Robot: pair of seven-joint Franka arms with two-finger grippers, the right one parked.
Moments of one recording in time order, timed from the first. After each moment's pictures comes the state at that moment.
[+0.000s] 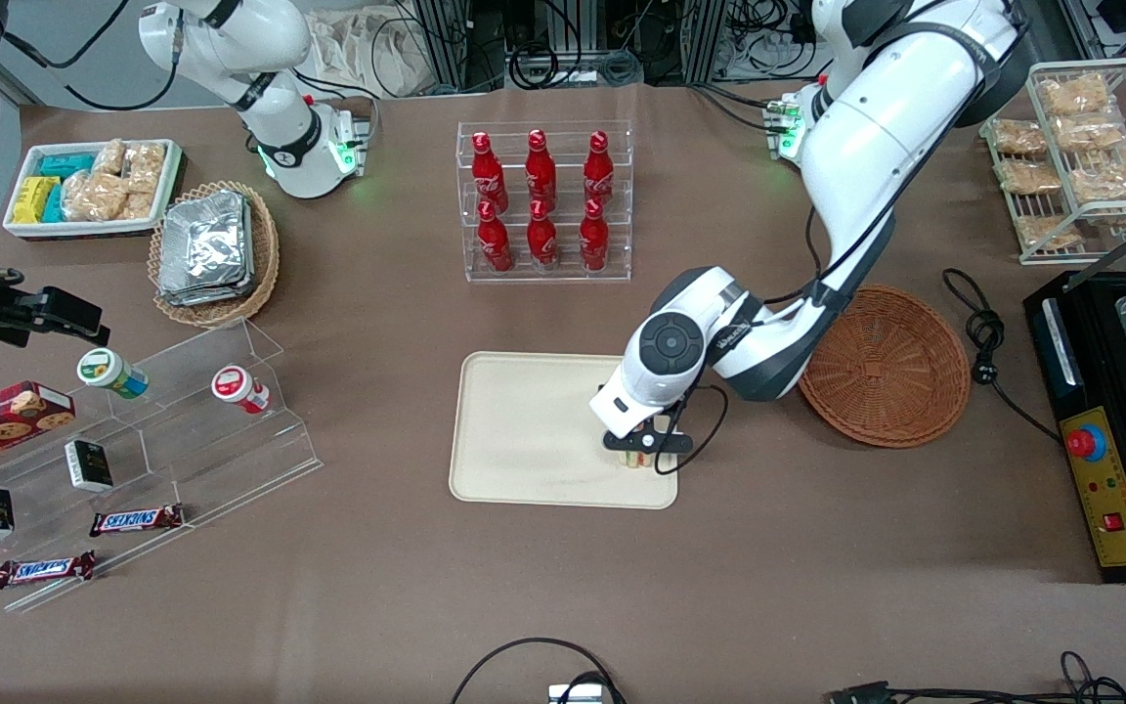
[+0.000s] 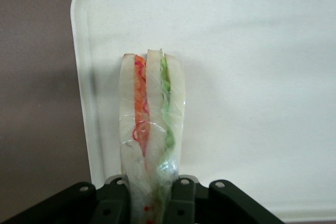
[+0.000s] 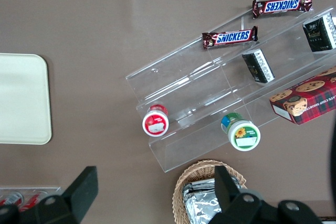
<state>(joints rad) -0.18 0.81 -0.55 -1.51 0.38 2.13 -0.74</state>
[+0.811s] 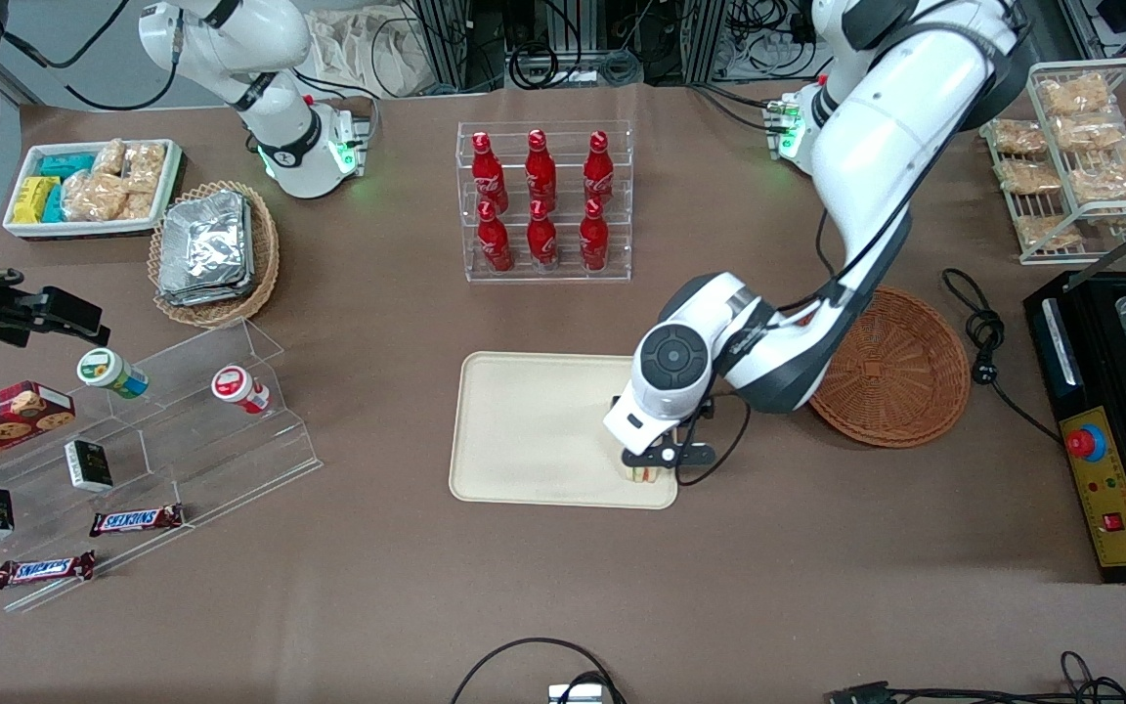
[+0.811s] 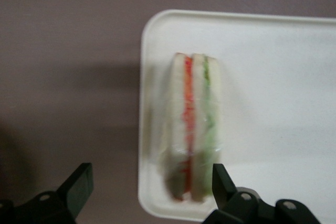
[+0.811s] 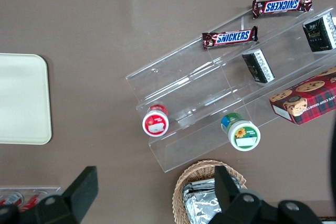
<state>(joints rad) -0.17 0.74 -0.56 -1.41 0.41 1.91 -0.83</state>
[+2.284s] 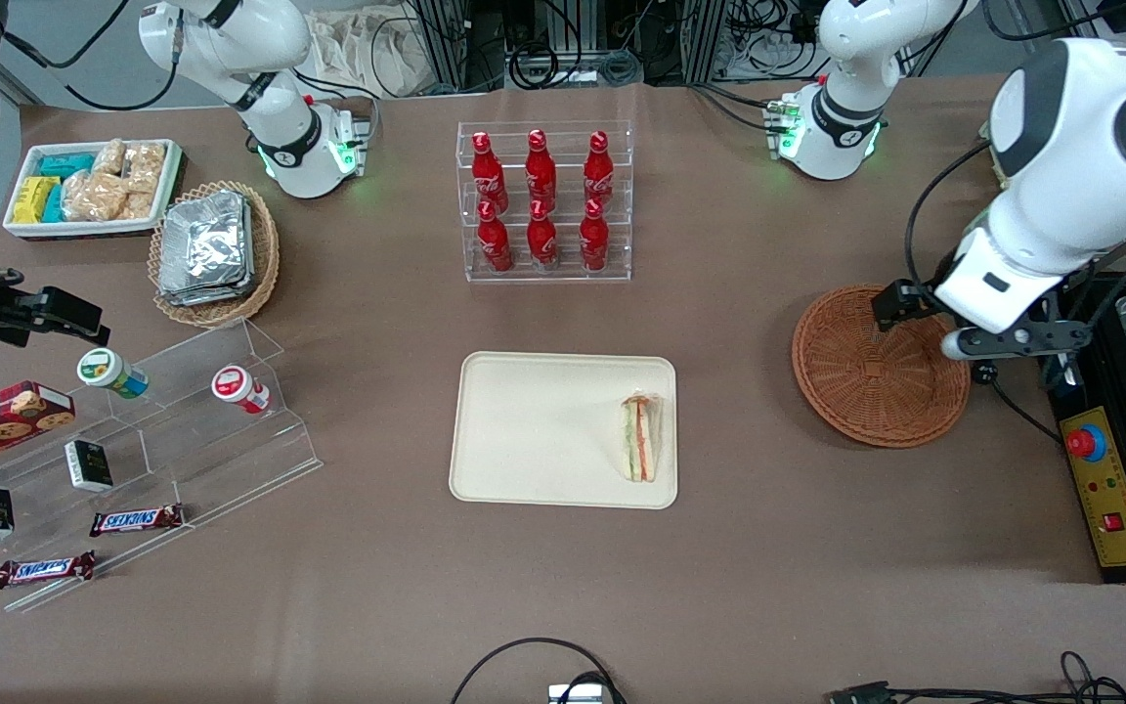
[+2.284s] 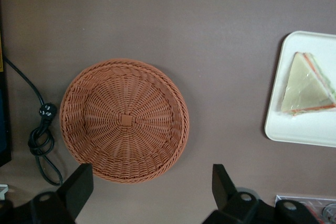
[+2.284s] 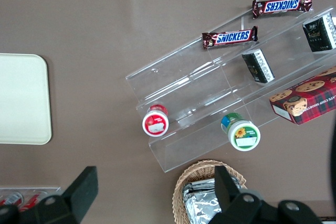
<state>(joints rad) 0.43 -0.02 -0.58 -1.84 -0.02 1.79 -0.21</state>
